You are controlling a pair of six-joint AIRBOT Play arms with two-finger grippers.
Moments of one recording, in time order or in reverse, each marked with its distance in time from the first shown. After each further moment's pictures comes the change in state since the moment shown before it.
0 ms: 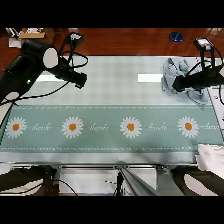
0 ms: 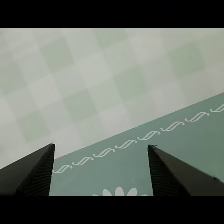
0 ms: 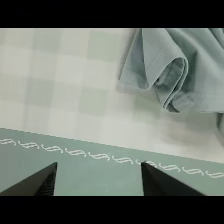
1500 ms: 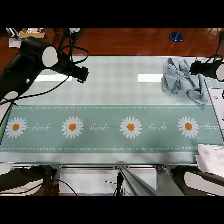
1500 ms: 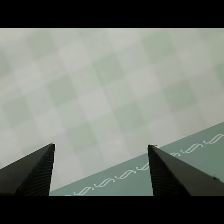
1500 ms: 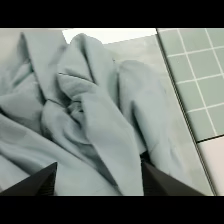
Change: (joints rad) left arm 0.000 0.001 0.021 0.000 0.103 0.002; right arm -0.182 -0.224 0.000 -0.367 -0.510 0.426
